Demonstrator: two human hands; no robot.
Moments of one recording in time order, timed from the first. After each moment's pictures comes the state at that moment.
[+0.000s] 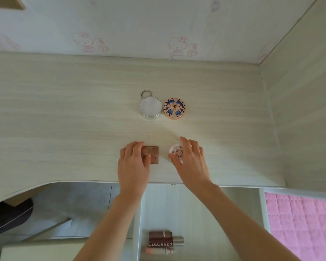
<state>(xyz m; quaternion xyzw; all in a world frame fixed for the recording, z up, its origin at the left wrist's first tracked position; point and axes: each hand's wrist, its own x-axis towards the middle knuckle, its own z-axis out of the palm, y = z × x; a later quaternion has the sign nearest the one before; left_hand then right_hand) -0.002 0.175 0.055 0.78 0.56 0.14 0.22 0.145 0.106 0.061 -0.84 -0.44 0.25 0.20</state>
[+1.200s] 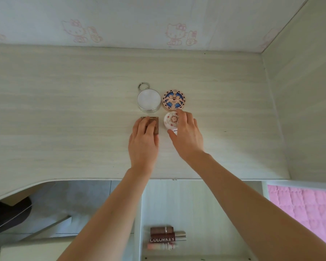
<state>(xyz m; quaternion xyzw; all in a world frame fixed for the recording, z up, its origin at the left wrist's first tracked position) 0.038 0.204 0.038 0.82 0.51 0.14 0.21 0.162 0.161 0.049 -0.84 -0.47 0.17 0.19</state>
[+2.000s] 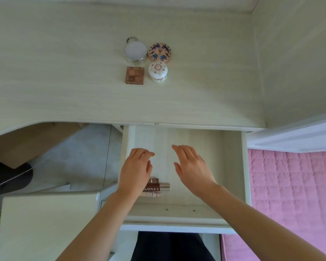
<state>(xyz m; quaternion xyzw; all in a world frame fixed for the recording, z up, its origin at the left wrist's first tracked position) -0.053 0.004 0.003 0.86 0.44 0.08 0.24 0.117 -0.086 0.020 -0.74 -0.63 0.18 0.14</state>
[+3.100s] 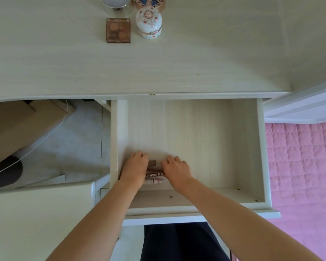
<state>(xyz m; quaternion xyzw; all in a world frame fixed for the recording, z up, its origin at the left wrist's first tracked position) -0.069 -0.012 -0.099 0.85 0.40 -0.25 0.24 0.051 -0.109 -0.117 -0.72 -0.61 0.31 -0.11</state>
